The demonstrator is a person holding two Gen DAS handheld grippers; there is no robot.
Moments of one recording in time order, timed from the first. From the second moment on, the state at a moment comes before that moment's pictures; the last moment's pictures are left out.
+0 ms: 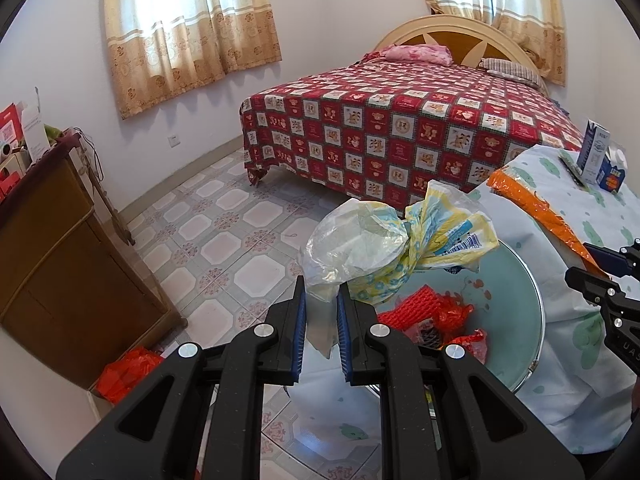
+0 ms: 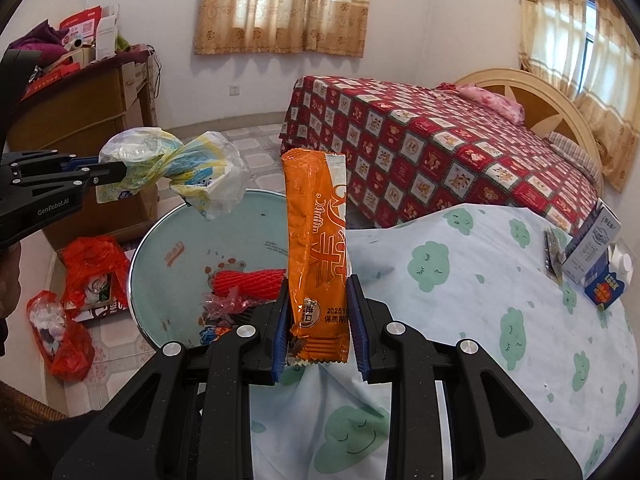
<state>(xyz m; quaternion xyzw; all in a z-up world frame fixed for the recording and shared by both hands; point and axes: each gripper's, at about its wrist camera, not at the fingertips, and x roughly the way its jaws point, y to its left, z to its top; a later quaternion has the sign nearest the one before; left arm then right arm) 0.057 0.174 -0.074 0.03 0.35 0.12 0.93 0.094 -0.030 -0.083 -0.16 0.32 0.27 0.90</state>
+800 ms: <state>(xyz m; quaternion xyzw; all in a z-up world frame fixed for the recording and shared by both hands) 0.056 0.175 -0.074 0.03 0.35 0.12 0.93 0.094 -0.026 -0.083 -0.16 0.32 0.27 0.89</state>
